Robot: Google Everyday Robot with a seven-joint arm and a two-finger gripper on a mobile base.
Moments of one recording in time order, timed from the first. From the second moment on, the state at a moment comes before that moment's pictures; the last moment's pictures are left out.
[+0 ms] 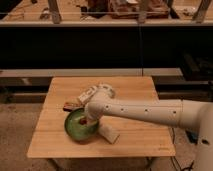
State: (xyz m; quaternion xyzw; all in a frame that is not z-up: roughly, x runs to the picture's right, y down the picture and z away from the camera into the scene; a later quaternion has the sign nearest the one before) arm -0.103 0.159 0.782 -0.21 -0.21 -0.10 0.95
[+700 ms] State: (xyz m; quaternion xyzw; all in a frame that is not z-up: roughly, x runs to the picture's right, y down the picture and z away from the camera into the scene) arm -0.103 0.170 0.801 -0.21 -0.21 -0.10 0.95
